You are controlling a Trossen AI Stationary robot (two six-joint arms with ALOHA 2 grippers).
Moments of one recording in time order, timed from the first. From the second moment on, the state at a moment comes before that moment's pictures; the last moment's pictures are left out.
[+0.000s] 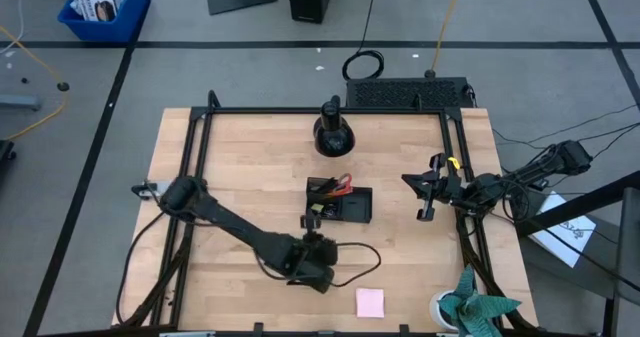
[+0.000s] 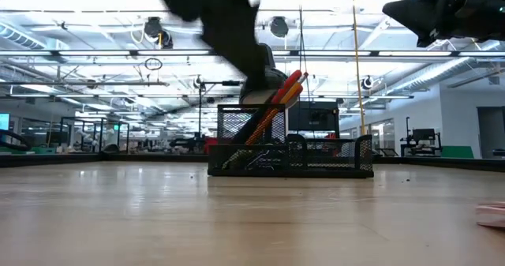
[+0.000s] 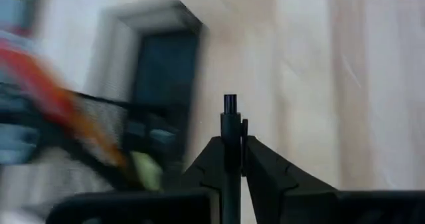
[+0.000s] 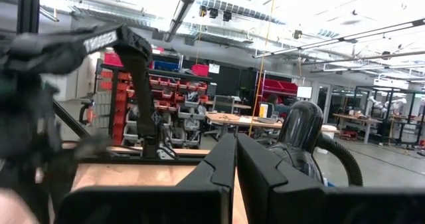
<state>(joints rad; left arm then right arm) -0.47 2.08 1.67 -0.80 -0.59 -0.30 0.36 0.53 0.02 0.86 0.58 -0.31</state>
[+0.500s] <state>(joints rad) -0.27 1.54 1.22 -0.05 -0.58 0.17 0.36 0.53 0.02 0.85 0.58 -0.32</state>
